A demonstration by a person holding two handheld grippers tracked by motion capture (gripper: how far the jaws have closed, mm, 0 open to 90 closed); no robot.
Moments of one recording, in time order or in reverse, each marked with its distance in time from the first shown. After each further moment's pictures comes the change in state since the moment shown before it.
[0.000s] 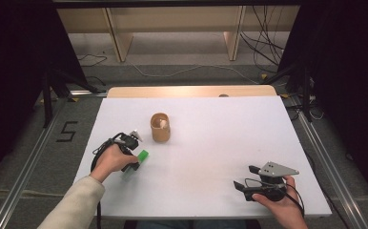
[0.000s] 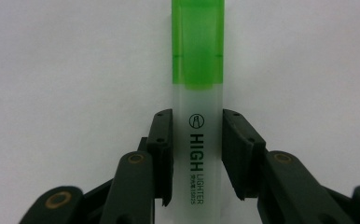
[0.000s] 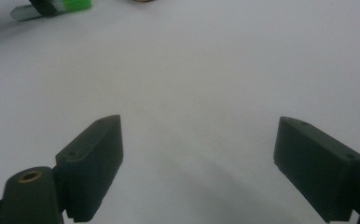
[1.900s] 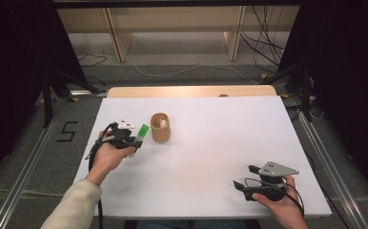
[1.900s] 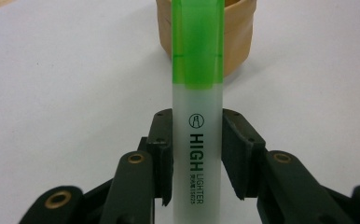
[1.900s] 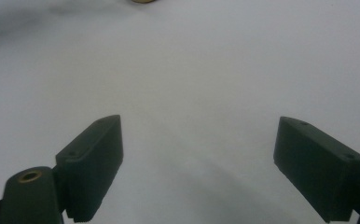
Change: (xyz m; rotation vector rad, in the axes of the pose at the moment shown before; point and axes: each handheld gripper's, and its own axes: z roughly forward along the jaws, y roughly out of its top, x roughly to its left) left arm 0.008 -0.005 -0.028 -0.552 0.077 0.012; right arm 0.000 0.000 0.000 0.002 0.002 0.004
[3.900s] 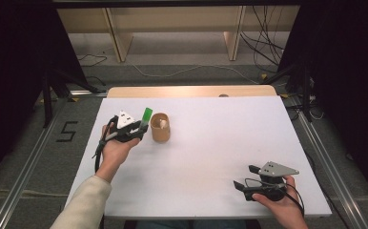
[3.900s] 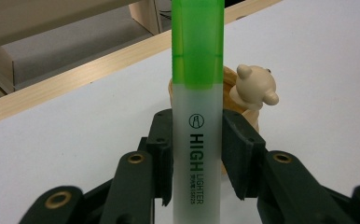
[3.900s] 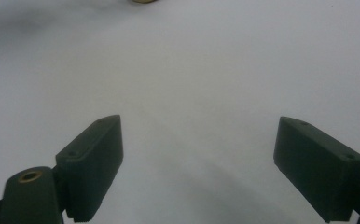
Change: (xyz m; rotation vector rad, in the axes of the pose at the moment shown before) left arm -0.001 0.014 0.009 -0.316 0.052 0.030; right arm 0.000 0.000 0.000 -0.005 0.001 -0.006
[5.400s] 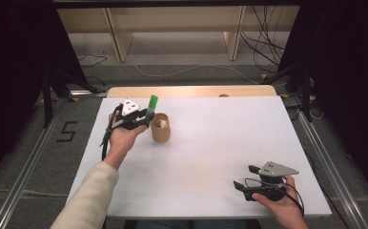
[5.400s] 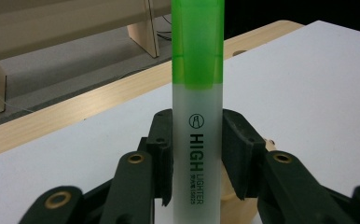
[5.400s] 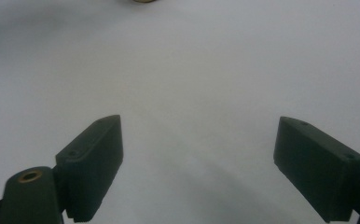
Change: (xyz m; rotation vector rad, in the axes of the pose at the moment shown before) left arm 0.004 0.032 0.023 -0.078 -0.021 -0.034; right arm 0.000 0.000 0.001 0.001 0.003 -0.002
